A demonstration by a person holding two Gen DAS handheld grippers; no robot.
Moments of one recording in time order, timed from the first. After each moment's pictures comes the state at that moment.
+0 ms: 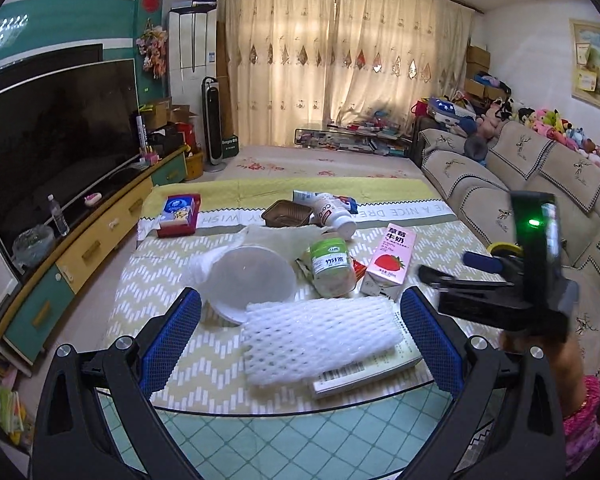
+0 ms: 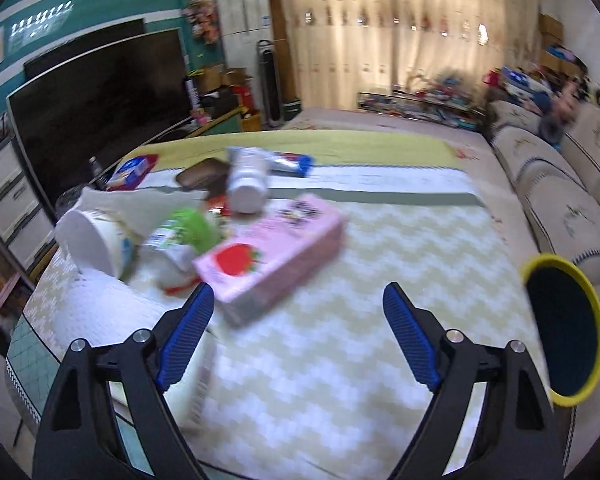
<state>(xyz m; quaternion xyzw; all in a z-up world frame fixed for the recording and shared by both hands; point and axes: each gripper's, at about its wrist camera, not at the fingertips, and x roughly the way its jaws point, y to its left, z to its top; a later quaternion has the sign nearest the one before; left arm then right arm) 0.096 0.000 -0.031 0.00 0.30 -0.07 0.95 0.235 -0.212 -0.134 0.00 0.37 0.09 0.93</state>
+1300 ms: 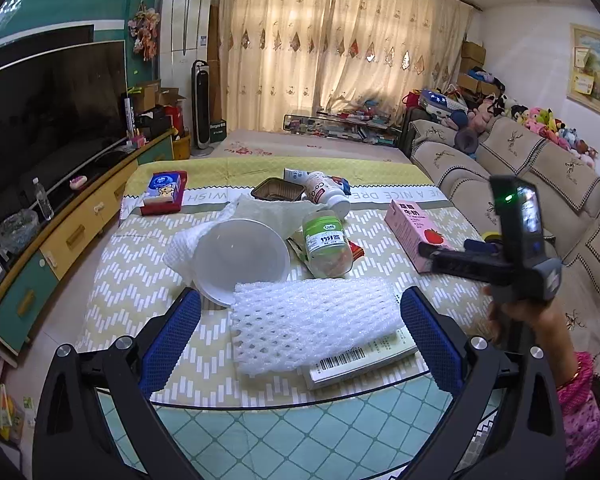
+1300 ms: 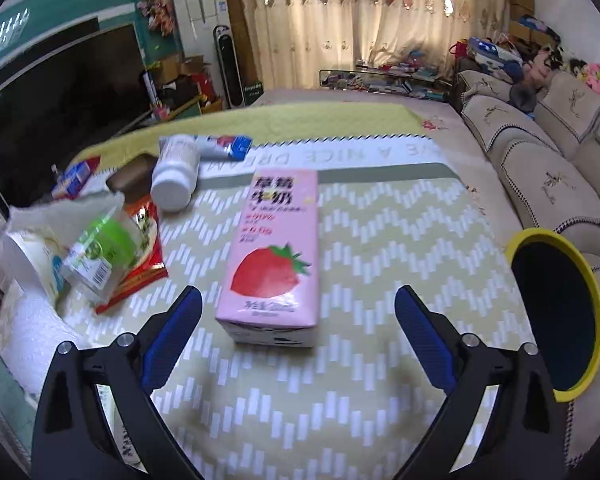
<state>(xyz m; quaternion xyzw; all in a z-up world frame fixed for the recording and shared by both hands) 0.112 -0.006 -0.063 -0.02 0.32 -0.09 0.94 0.274 -0.259 -0.166 0.02 0.40 0.02 0.92</state>
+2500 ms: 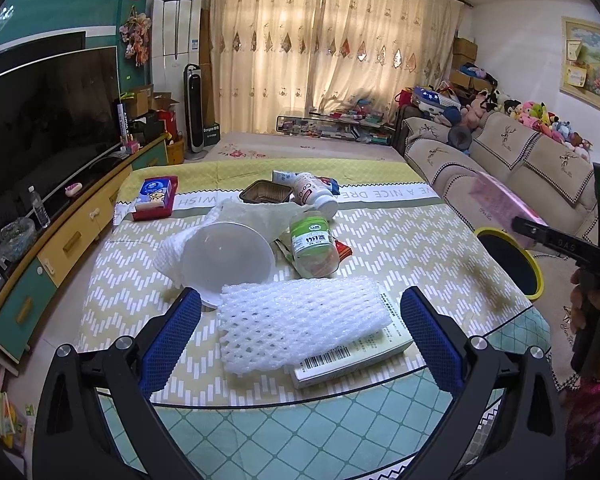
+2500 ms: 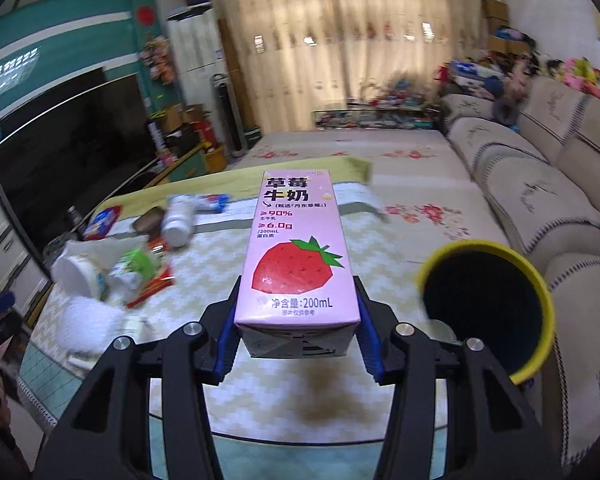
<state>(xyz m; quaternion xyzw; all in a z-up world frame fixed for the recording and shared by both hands) 0.107 -0.017 -0.062 0.00 0.32 -0.10 0.94 0.171 -0.372 -0.094 0.08 0.32 0.00 0.94</state>
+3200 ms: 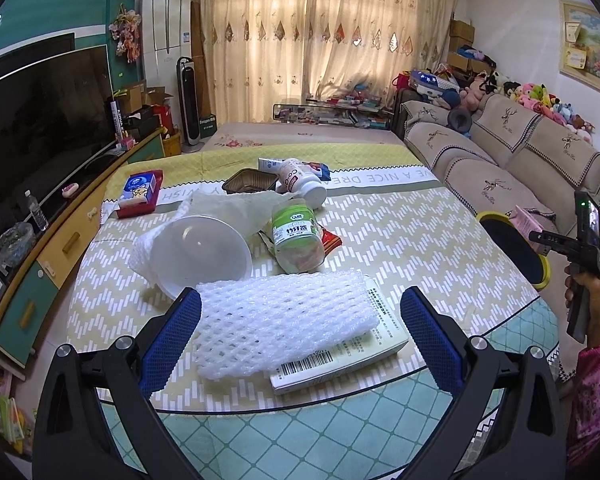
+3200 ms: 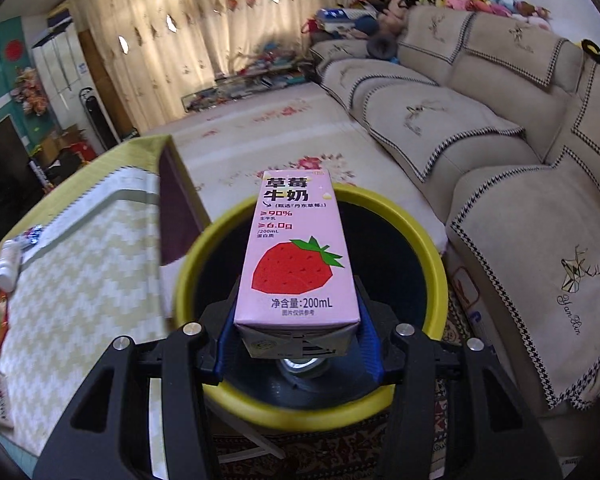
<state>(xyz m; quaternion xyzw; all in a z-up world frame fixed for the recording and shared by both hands) 0.124 -0.047 -0.072 0.02 0.34 -0.10 0.93 0.207 -0.539 -0.190 0.15 0.39 -0.18 0.89</state>
